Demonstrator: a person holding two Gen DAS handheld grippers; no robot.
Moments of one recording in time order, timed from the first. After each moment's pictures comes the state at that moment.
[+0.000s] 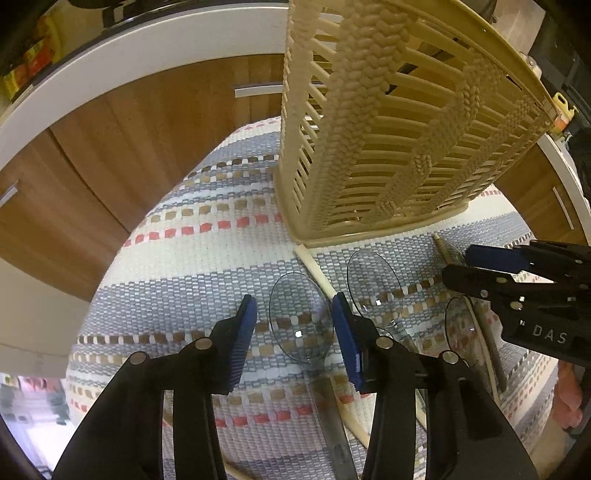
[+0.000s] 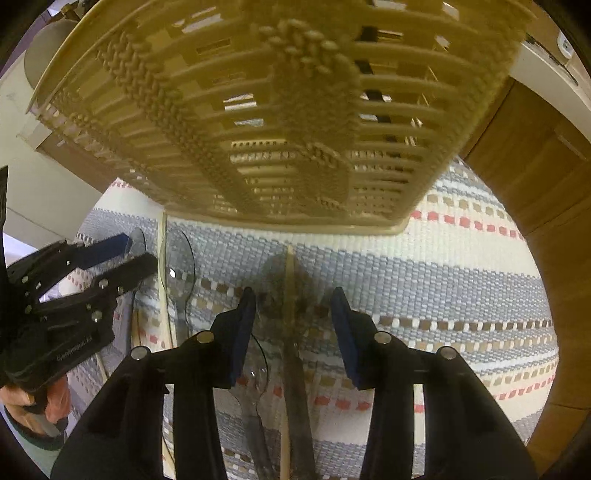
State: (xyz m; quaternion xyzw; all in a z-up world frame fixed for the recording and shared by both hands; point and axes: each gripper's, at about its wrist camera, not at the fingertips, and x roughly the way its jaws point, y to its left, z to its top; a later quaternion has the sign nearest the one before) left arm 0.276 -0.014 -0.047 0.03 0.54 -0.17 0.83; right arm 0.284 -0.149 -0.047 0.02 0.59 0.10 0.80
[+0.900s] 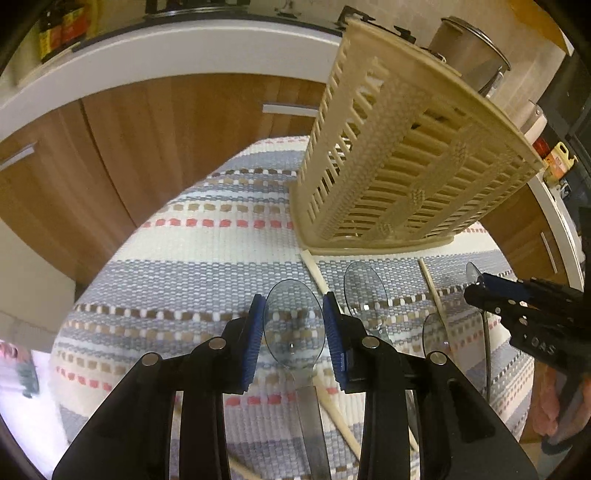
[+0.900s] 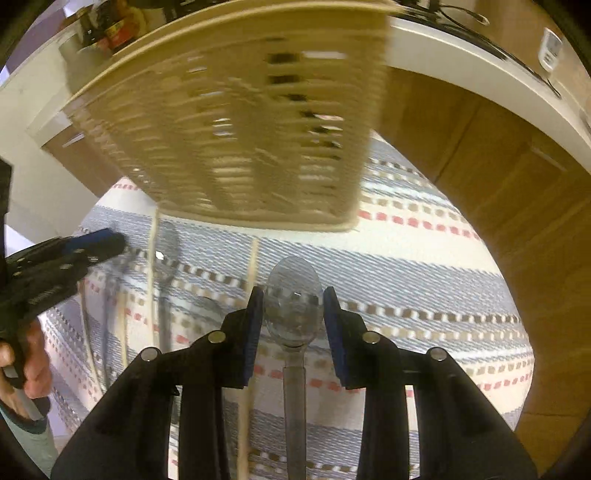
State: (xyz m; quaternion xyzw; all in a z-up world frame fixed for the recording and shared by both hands) left arm 0.250 0.018 -0.030 -0.06 0.51 -0.15 0.85; right arm 0.250 -0.169 -0.036 0.01 0.54 0.08 0.83
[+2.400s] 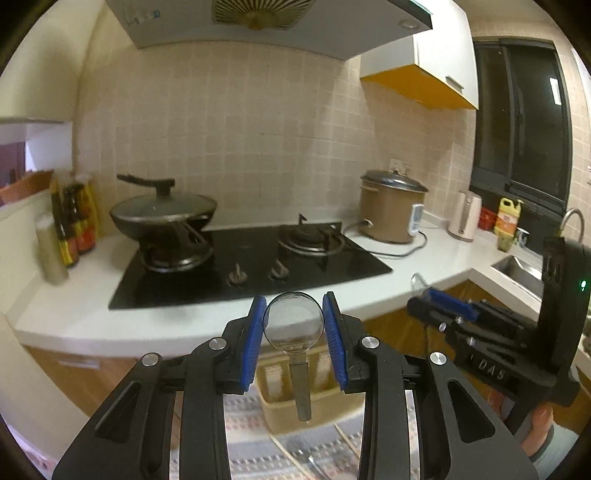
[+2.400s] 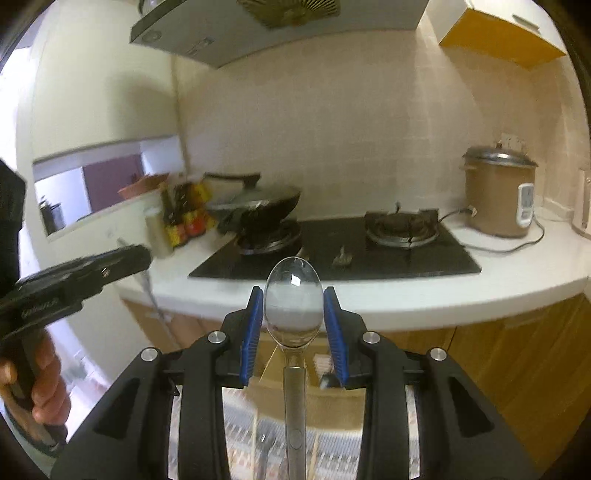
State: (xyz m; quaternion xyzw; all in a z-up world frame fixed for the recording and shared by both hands) left arm 0.187 -0.015 0.238 0.01 0.20 -0.18 0.96; right arm 0.203 -0.202 0.195 0.07 0.17 0.15 0.97
